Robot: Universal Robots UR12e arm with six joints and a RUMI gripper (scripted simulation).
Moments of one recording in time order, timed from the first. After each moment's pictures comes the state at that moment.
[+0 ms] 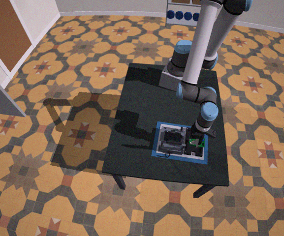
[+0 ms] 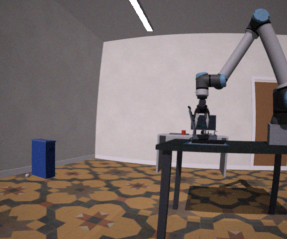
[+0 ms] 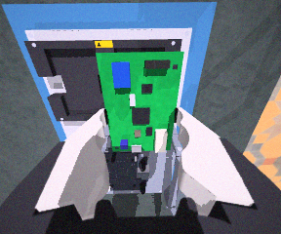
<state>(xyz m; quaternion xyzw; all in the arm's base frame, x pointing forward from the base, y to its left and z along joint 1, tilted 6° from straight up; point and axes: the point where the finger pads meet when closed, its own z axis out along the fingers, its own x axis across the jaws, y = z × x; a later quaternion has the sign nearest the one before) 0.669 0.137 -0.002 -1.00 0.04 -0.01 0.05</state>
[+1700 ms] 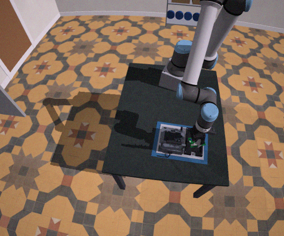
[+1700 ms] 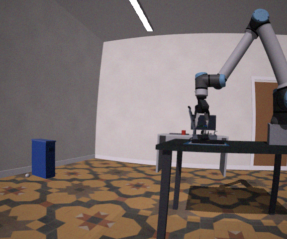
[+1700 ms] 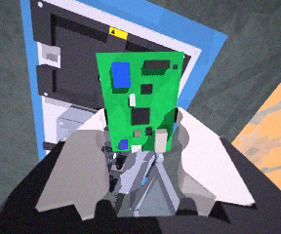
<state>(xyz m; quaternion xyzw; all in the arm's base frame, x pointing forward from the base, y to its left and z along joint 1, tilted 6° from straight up) 0.669 0.137 -0.002 -0.99 -0.12 -0.02 0.05</state>
